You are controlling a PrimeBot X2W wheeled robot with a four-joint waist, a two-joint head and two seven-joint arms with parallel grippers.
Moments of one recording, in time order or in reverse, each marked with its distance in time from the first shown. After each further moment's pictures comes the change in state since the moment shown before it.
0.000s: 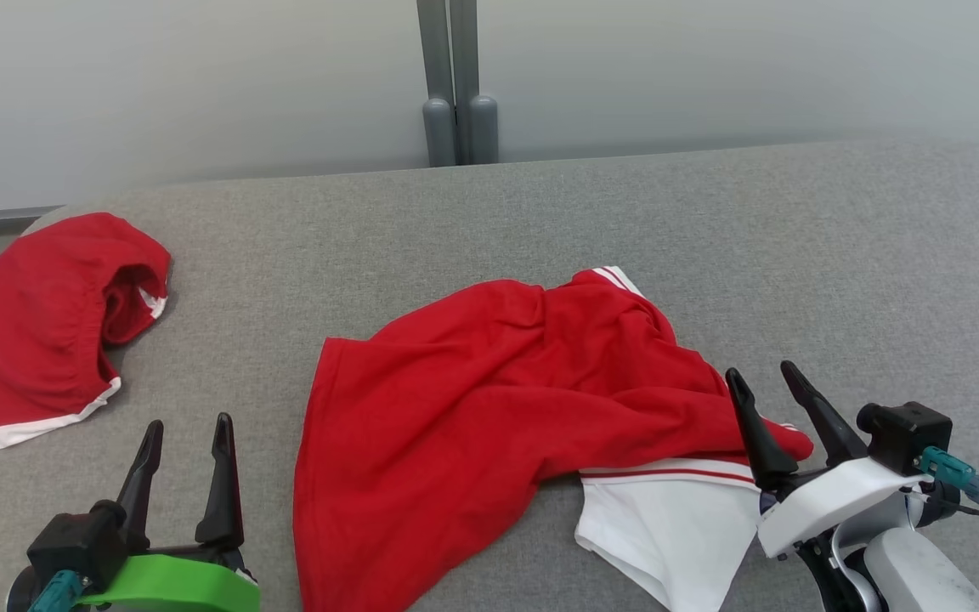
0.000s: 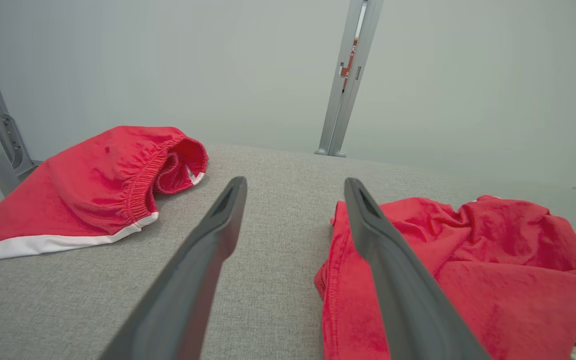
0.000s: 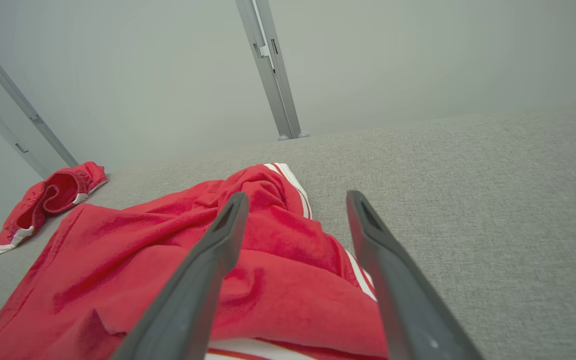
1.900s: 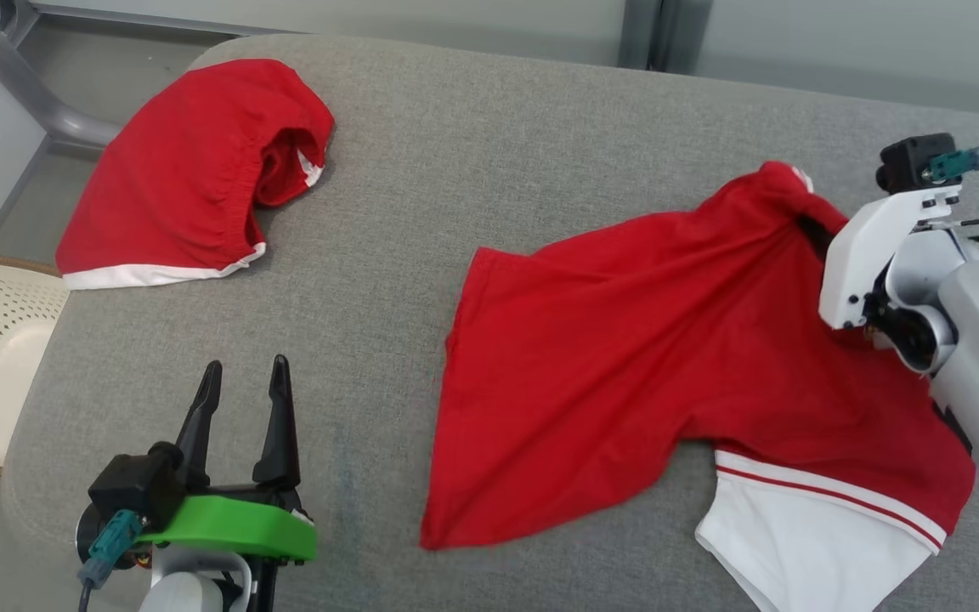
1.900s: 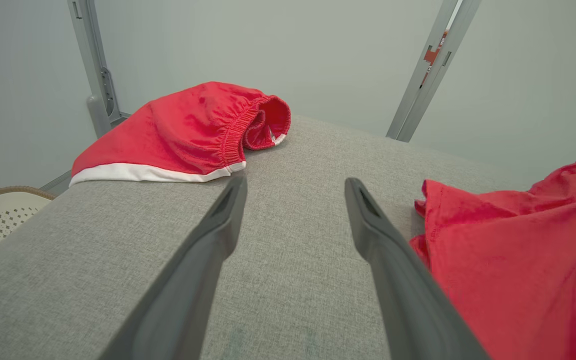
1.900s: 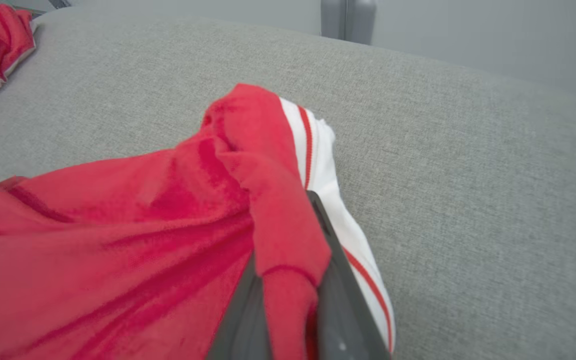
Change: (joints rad) left arm -0.131 -0.188 0.066 0.119 0.132 -0.122 -0.018; right arm -0.648 -0.165 0.243 0.473 0.194 0.000 0.516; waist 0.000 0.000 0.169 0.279
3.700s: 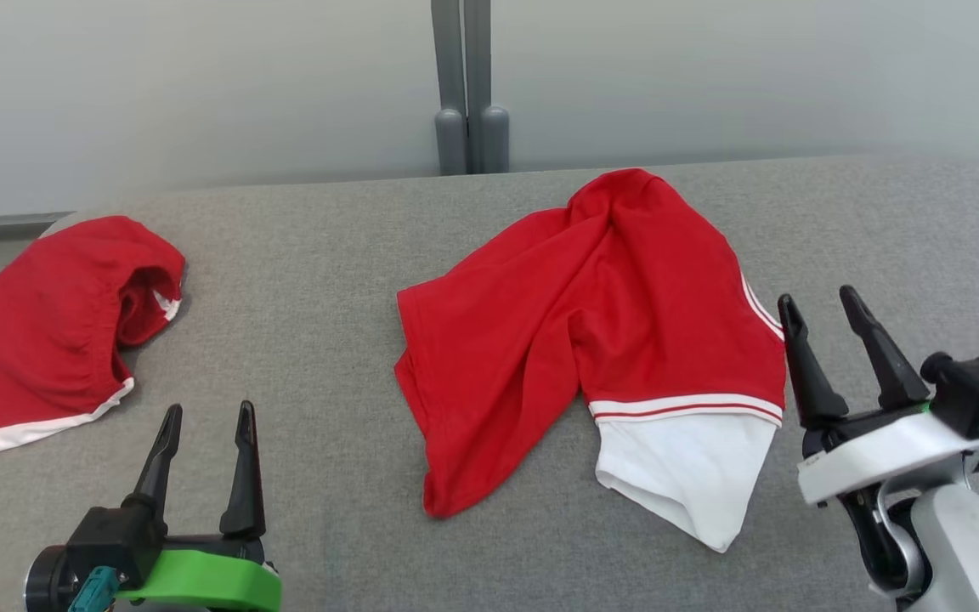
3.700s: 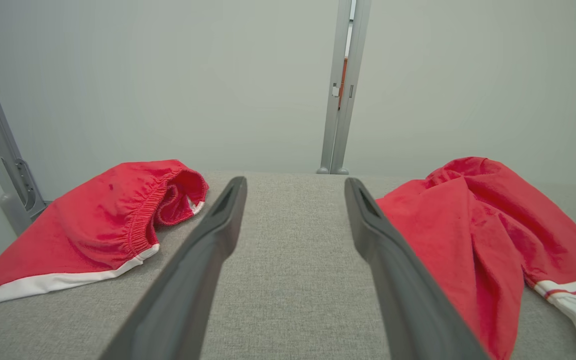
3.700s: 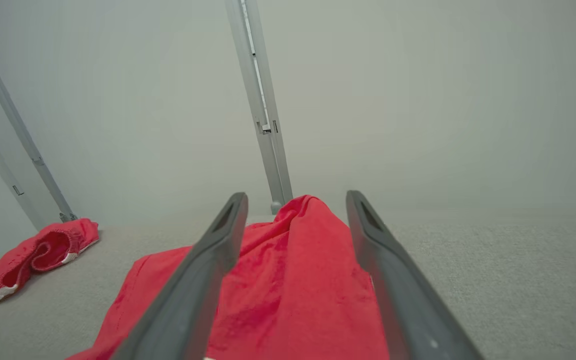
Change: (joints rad) left arm 0.113 0.024 0.075 -0.086 0.138 -0.007 -0.001; right arm 0.618 0.141 -0.359 -0.602 -0.256 0.000 -0.516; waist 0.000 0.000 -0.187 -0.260
